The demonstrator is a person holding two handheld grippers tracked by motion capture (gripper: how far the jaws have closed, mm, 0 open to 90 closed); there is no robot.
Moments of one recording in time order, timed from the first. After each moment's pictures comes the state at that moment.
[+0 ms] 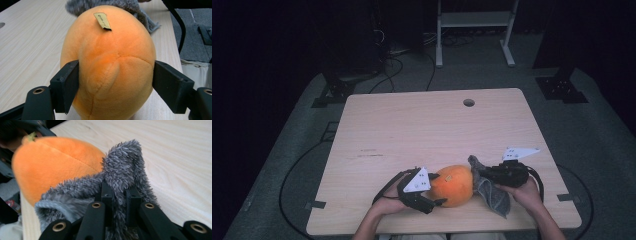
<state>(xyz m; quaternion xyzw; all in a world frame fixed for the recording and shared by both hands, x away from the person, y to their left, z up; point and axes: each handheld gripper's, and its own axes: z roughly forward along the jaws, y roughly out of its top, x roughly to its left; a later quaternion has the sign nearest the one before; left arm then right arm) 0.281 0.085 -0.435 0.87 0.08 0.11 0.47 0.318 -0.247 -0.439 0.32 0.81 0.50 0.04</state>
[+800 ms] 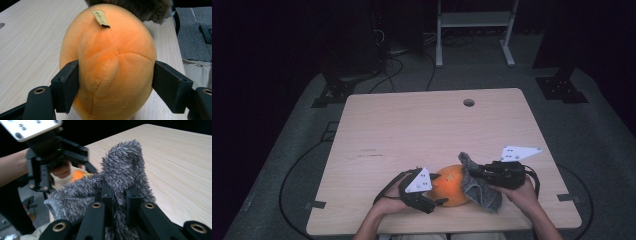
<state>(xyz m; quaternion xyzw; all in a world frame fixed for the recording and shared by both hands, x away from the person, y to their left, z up) 0.281 0.079 -0.435 0.88 0.07 0.12 0.46 0.297 -0.217 -0.401 0.24 0.80 0.55 0.05</state>
